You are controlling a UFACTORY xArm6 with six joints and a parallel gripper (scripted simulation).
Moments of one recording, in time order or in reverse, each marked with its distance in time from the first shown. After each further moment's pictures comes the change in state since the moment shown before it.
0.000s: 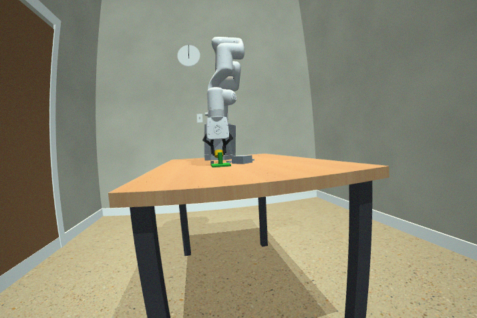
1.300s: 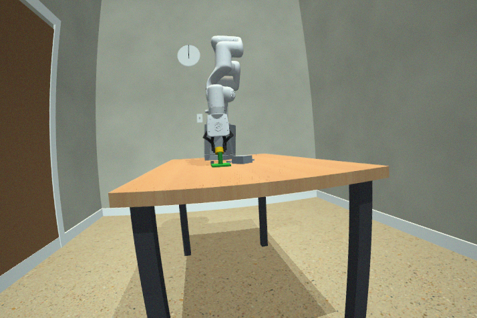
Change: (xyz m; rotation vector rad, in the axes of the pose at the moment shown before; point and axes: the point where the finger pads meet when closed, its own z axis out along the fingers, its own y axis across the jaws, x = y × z) arm 0.001 0.003 -0.013 -0.009 0.016 -0.001
